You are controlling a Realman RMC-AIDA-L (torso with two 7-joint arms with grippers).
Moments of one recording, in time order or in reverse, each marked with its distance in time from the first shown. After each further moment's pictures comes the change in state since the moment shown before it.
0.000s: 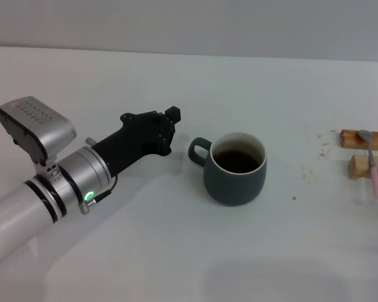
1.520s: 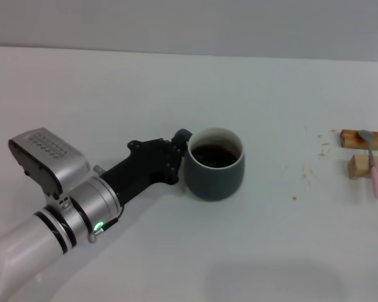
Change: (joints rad) left arm 0.073 -0.010 0.079 -0.096 -0.099 -0.046 0.148; right arm 0.040 -0.002 0.144 -0.080 0.182 0.023 -0.074
